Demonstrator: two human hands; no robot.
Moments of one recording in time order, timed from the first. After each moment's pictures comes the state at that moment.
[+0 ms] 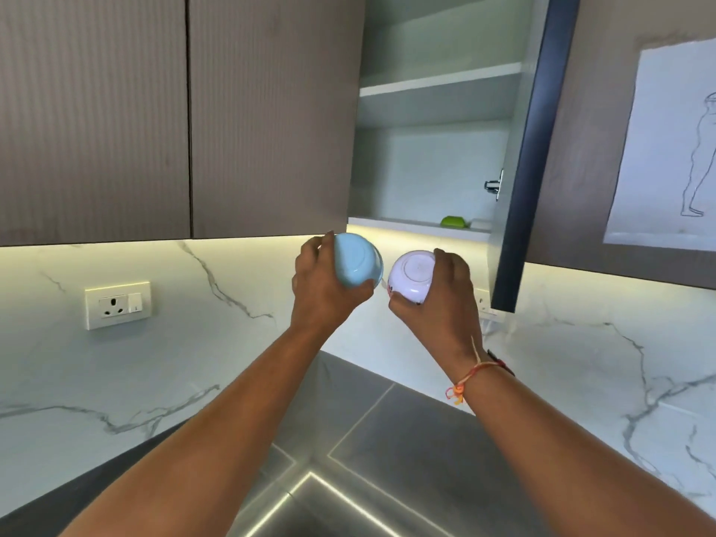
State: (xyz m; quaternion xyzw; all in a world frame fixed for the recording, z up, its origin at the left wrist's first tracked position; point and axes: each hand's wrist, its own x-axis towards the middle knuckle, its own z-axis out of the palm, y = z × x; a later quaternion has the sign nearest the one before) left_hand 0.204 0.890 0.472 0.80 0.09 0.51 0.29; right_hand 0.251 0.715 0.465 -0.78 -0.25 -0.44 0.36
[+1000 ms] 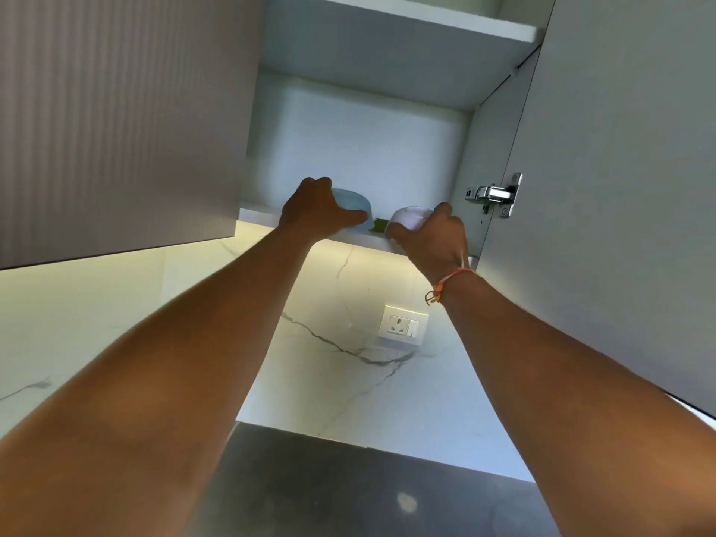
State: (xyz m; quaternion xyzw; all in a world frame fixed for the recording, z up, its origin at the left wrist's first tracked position) left_hand 0.563 0.965 0.590 0.86 -0.11 0.35 0.34; right_hand 0.510 0.773 0.580 -0.85 0.00 -0.44 0.29
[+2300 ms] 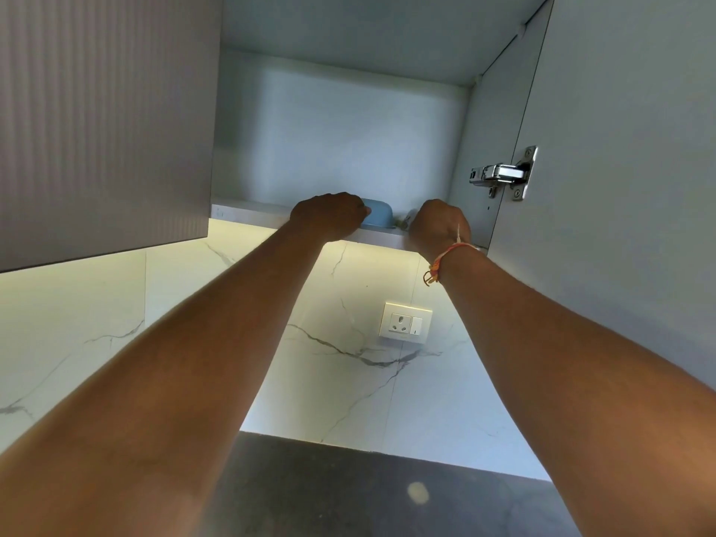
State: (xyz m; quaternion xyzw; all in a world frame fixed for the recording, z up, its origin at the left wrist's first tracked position) left_hand 0.599 0.924 0.593 0.94 -0.17 0.27 0.16; right_hand 0.548 0.759 0.602 -0.94 0.08 -0.27 0.18
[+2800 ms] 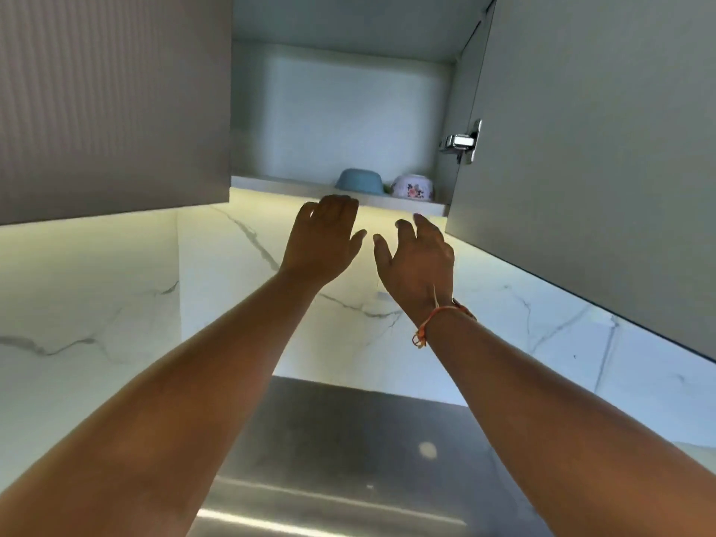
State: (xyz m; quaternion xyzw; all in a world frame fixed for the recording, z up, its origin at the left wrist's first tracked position) left_hand 0.496 0.918 0.480 0.80 -0.16 0.57 -0.03; right_hand 0.438 0.755 0.473 -0.87 -0.02 -0.48 0.09
